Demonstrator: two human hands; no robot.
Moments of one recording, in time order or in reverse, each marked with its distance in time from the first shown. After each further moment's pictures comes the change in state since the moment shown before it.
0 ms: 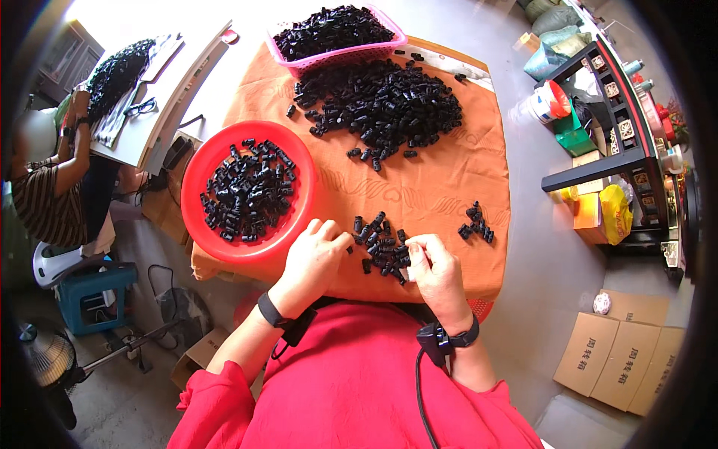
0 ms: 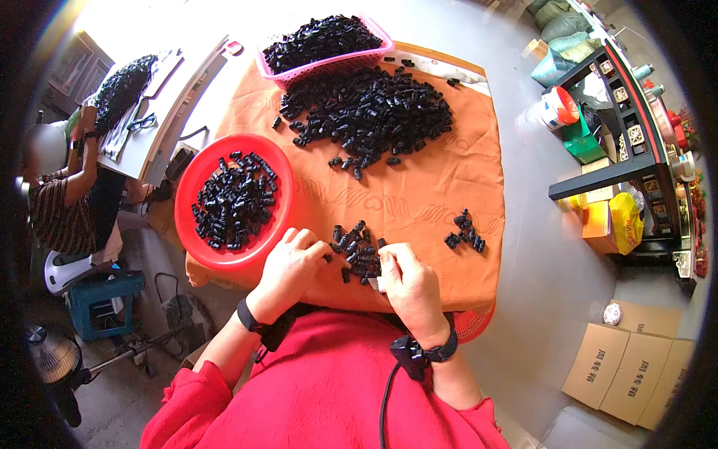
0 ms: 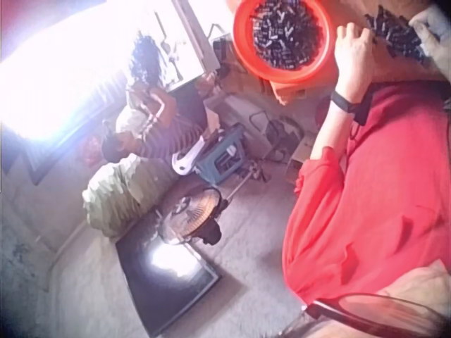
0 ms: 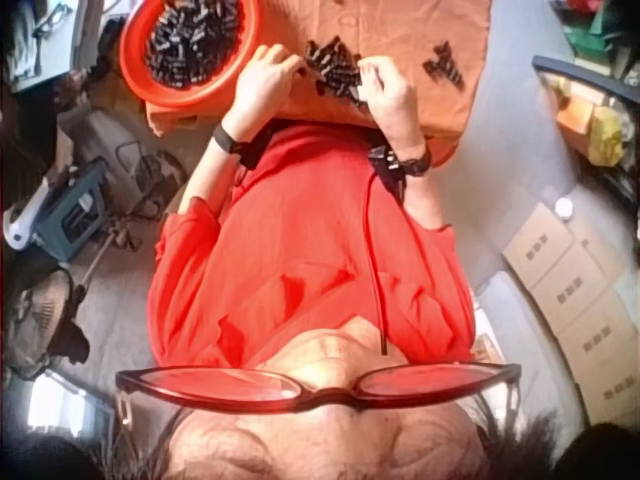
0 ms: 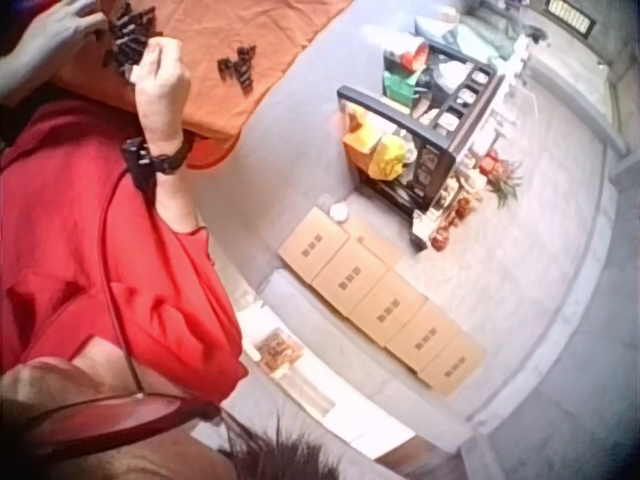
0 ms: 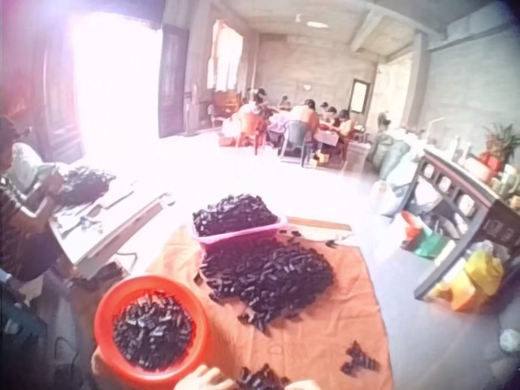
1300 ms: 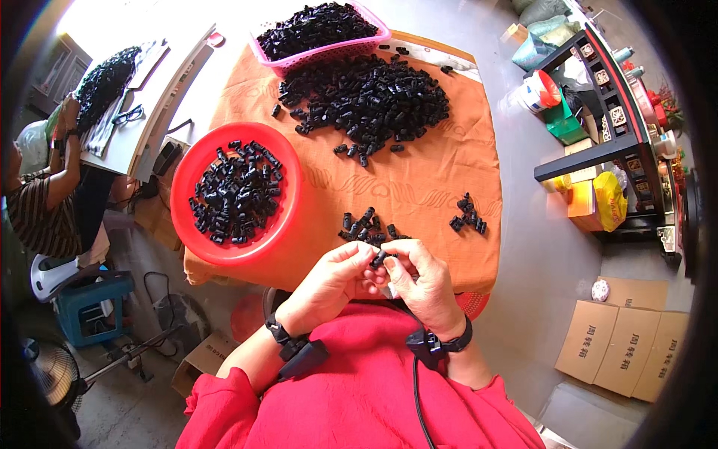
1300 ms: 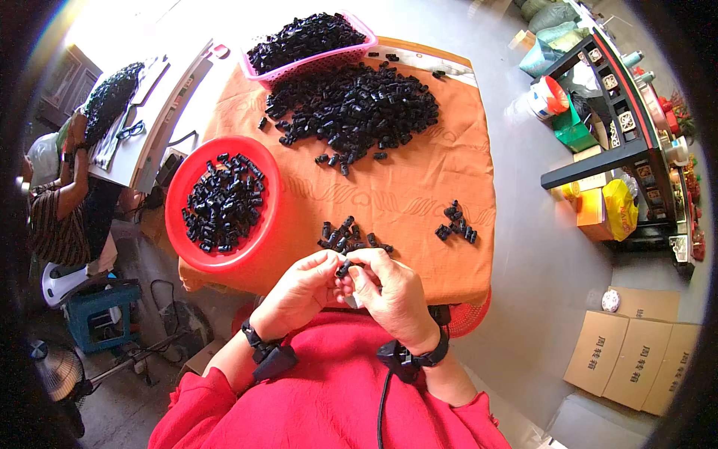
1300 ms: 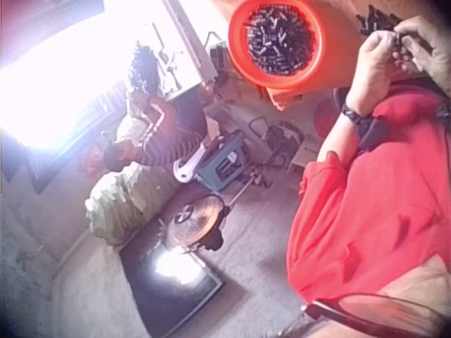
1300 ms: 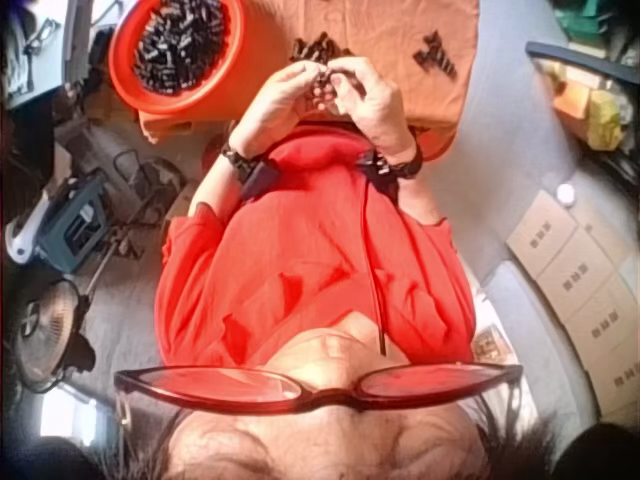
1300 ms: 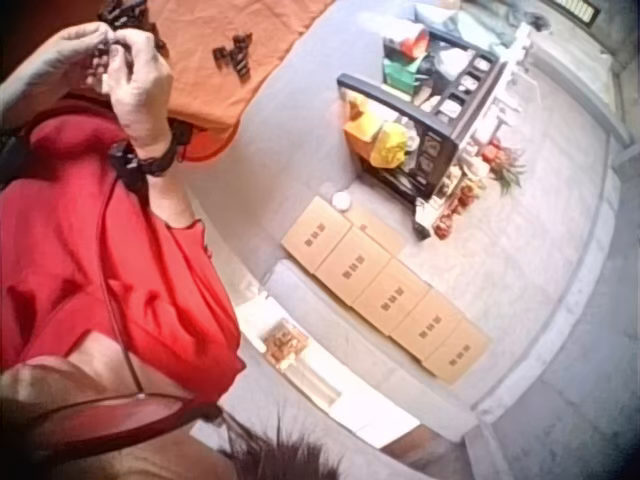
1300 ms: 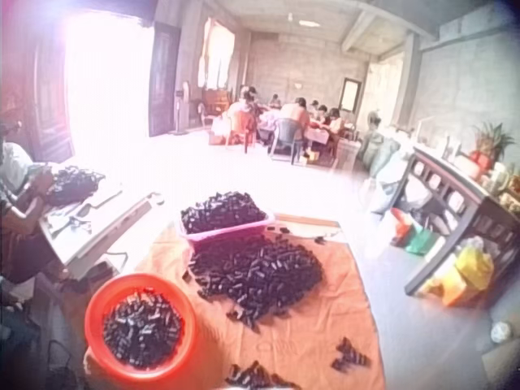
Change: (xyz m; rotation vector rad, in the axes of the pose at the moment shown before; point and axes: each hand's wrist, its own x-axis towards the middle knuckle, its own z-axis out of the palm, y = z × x) left_hand -0.002 0.050 -0.009 -2.104 -0.333 -0.674; right_hand -0.017 -0.027 0.001 0.302 -0.125 0.011
